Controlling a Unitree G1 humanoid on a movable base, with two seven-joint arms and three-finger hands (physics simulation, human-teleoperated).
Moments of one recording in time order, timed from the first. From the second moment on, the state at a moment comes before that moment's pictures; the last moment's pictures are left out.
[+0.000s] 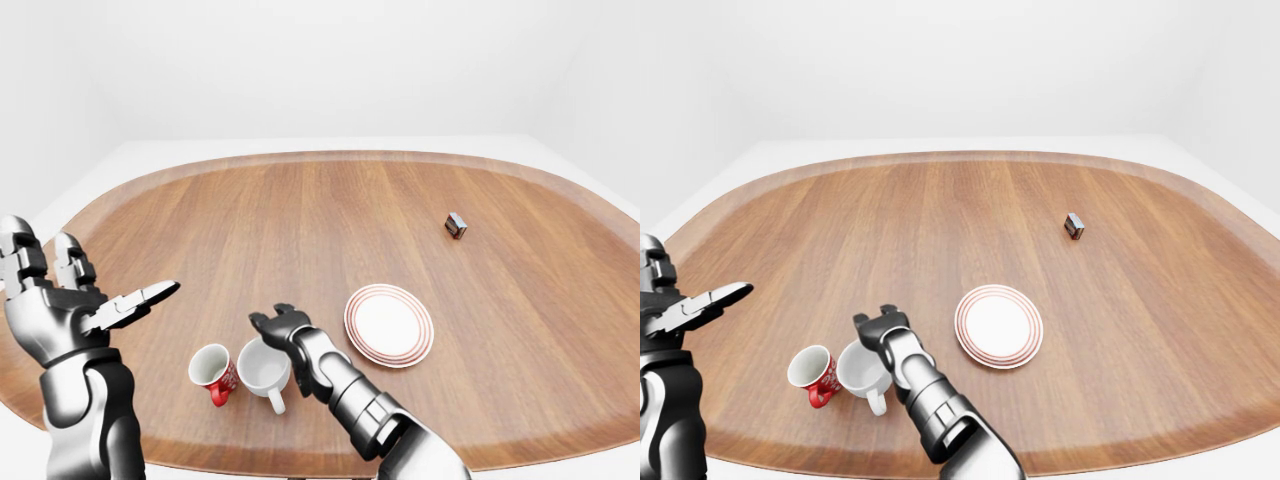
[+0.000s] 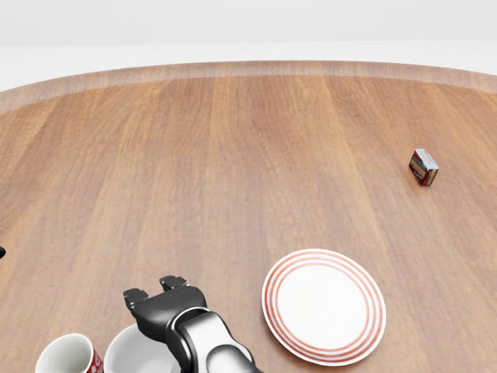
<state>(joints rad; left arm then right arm) 0.00 0.15 0.49 -0.43 -0.37 0.09 0.14 -0.57 0.35 0.39 0.88 -1.37 0.09 0.35</state>
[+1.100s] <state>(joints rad) 0.00 0.15 0.50 -0.44 -0.37 0.09 0.15 -0.81 0.35 0.21 1.15 -0.90 0.06 0.17</state>
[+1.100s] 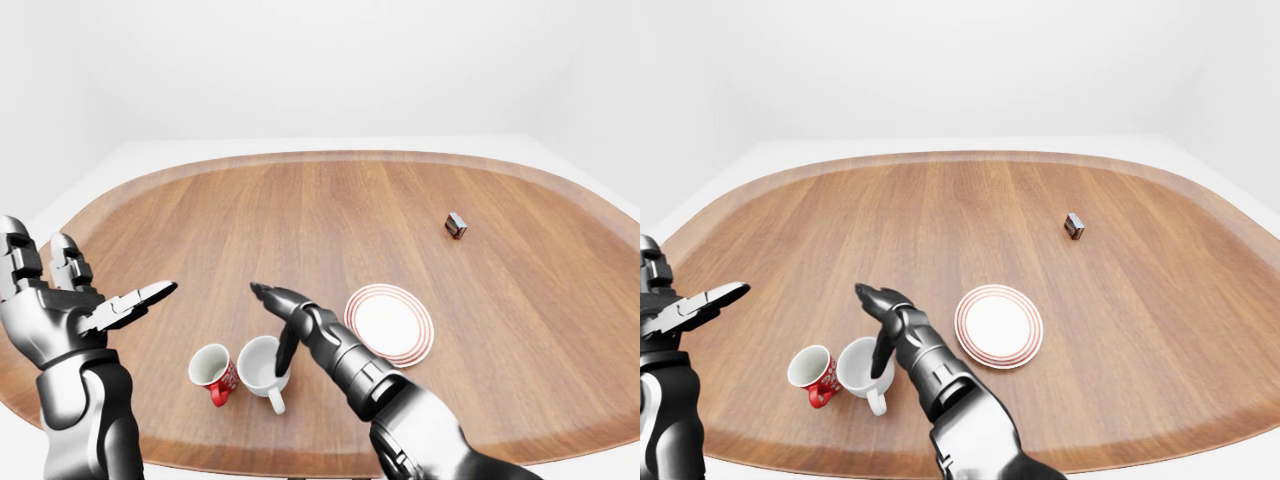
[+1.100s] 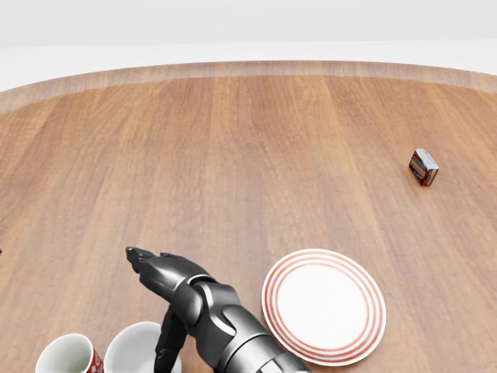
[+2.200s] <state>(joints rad) 0.00 0.15 0.49 -0.44 -0.37 0.09 0.15 -0.81 0.35 0.09 1.32 -0.56 -0.04 0.19</state>
